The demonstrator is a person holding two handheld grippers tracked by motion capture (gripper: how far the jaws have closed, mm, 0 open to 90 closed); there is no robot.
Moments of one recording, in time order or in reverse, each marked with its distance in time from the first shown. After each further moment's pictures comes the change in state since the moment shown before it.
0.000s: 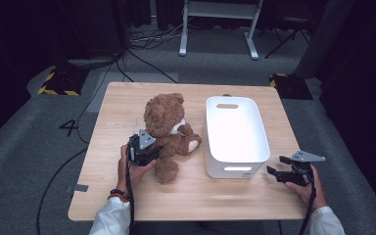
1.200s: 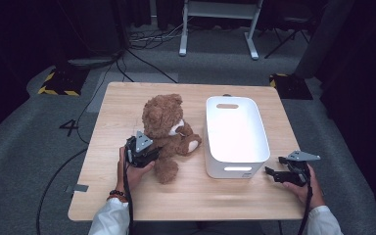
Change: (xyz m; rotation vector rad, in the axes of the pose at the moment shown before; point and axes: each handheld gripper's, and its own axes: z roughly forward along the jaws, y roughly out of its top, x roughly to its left) left arm 0.003 -0.009 0.000 -0.048 -0.020 -0.019; right arm 0.002 0.000 0.008 0.050 -0.028 0.000
